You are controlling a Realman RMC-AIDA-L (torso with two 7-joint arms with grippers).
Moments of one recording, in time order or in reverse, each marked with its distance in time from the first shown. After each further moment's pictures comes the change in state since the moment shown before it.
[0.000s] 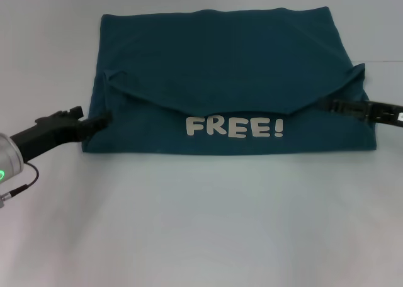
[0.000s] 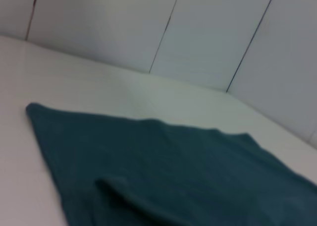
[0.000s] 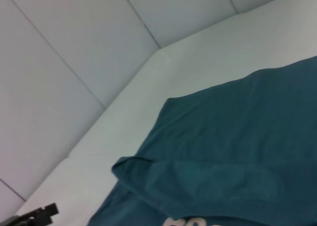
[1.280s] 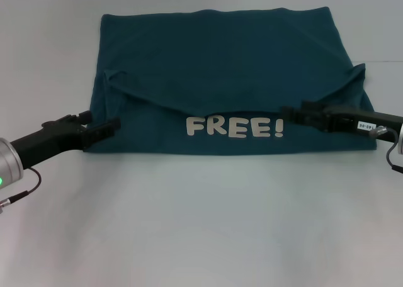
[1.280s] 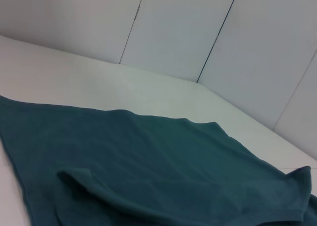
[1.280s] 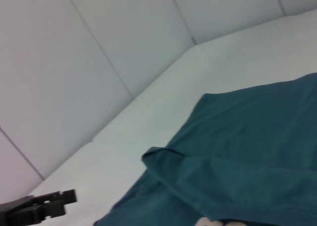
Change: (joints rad) left arm 0.019 -0.002 -0.009 0.036 0.038 0.115 -0.014; right arm 0.028 0.090 -0.017 0.001 0.007 0.040 -0.161
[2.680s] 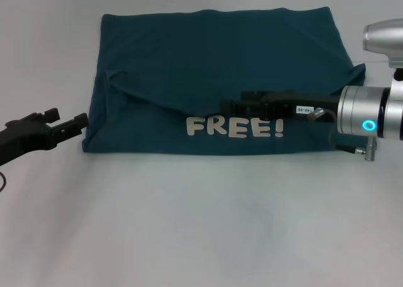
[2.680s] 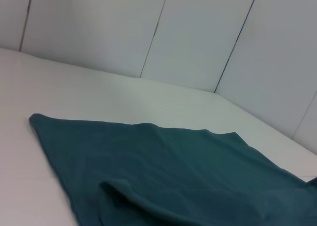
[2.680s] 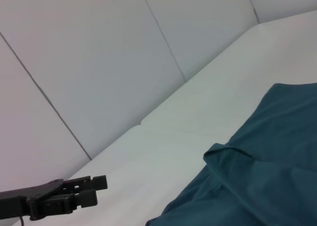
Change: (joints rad) left arm 0.065 0.012 -0.050 0.109 0.017 0.068 -0.029; right arm 0.163 0.013 -0.125 0.092 0.030 0.057 0.017
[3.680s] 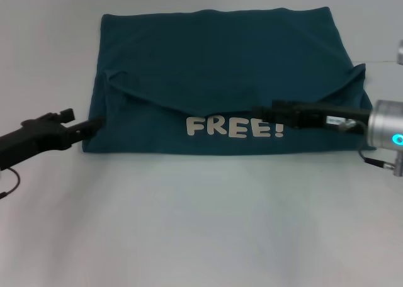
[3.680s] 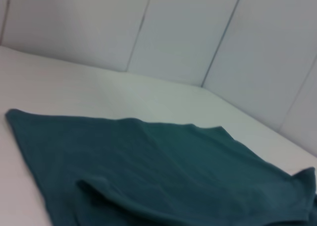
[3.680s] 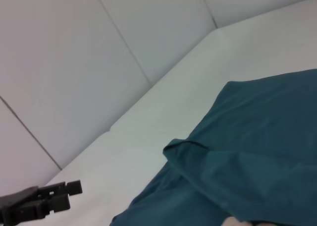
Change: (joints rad) left arm -0.022 -0.007 0.035 -0.016 0.005 -0.009 -0.001; right arm -0.104 -0.013 0.011 -0.047 0.017 -0.008 0.025
